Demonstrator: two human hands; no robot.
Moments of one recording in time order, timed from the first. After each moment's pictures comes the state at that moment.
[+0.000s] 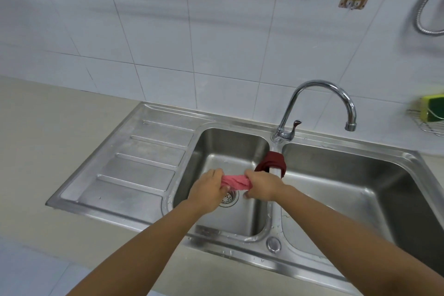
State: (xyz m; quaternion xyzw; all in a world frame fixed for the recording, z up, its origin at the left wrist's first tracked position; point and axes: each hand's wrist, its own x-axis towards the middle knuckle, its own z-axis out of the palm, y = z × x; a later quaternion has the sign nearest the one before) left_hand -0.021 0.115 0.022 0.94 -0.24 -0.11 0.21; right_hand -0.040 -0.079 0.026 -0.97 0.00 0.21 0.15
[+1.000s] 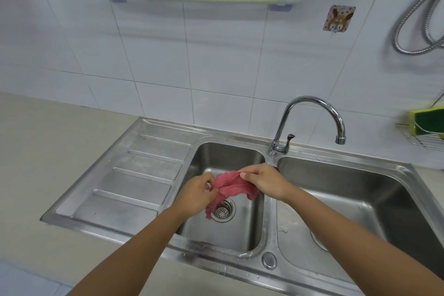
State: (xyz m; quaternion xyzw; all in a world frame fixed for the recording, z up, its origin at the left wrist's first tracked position) left_hand -0.014 0.129 0.053 0.90 -0.18 -0.11 0.37; right_hand -0.050 -0.088 0.088 -0.86 0.02 0.09 0.51
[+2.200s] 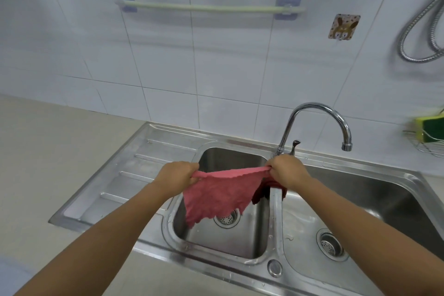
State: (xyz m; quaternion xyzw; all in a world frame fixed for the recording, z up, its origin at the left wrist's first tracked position) left_hand 0.042 0.175 0.093 0.95 -0.30 -0.02 0.02; right_hand -0.019 -0.131 0.098 -1.00 0.02 0.02 0.04
